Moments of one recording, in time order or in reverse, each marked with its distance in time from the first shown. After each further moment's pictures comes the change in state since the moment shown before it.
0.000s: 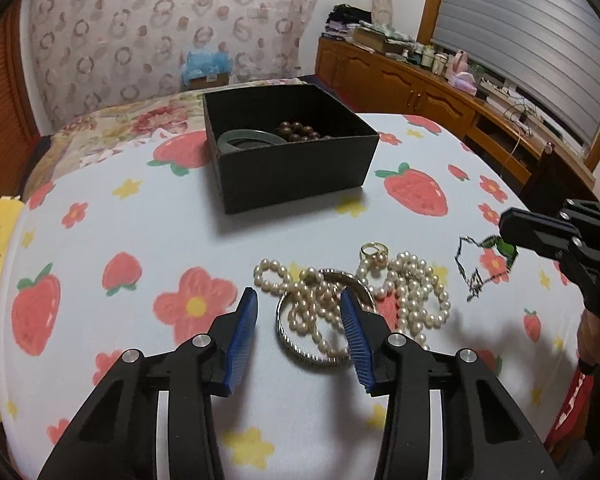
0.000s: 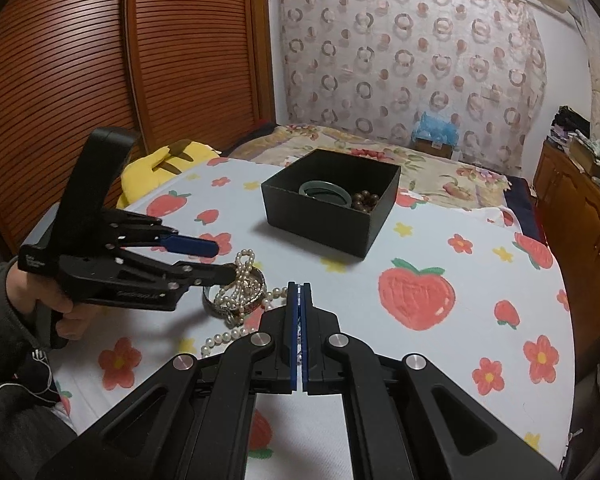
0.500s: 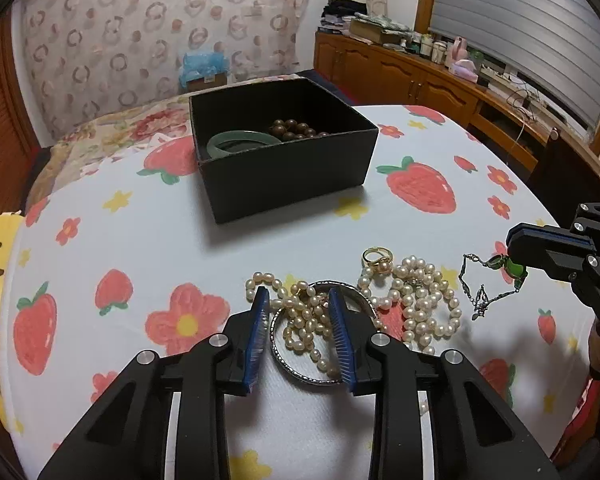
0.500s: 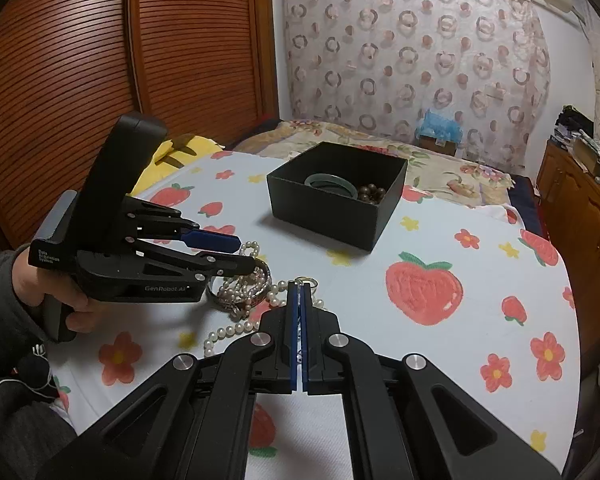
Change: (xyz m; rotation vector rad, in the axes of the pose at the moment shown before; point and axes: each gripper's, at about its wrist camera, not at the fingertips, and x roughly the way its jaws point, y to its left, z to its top) left arm 0.010 -0.006 0.006 0.039 0.016 0.029; right arm 0.006 0.004 -0.005 -0.008 0.012 0.008
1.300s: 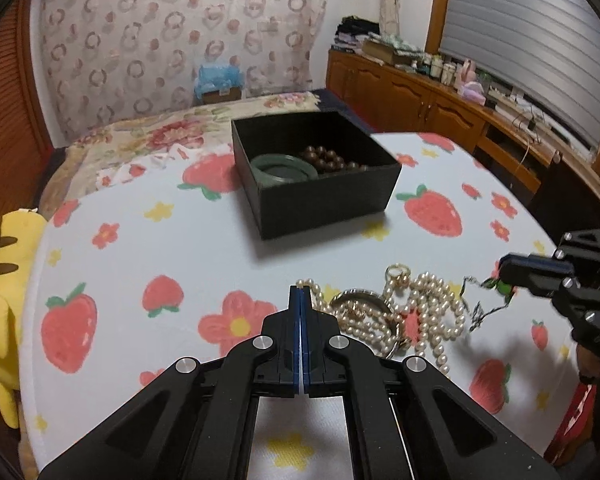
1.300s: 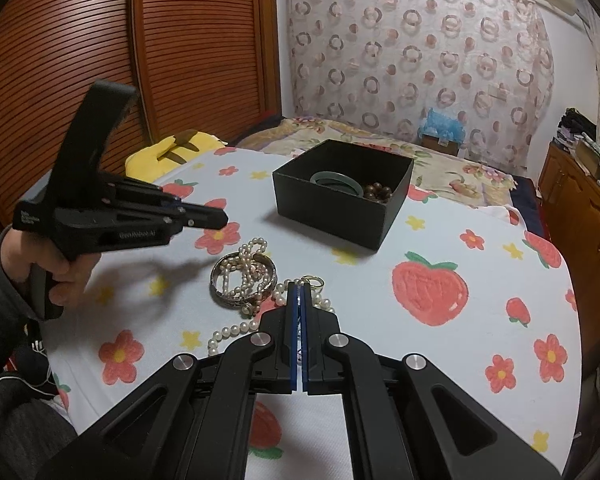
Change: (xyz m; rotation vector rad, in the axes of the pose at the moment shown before) left arm -0.032 0.024 0.002 -0.043 -0.070 0.011; right arm 0.004 0.004 -0.003 -0.010 0.006 0.004
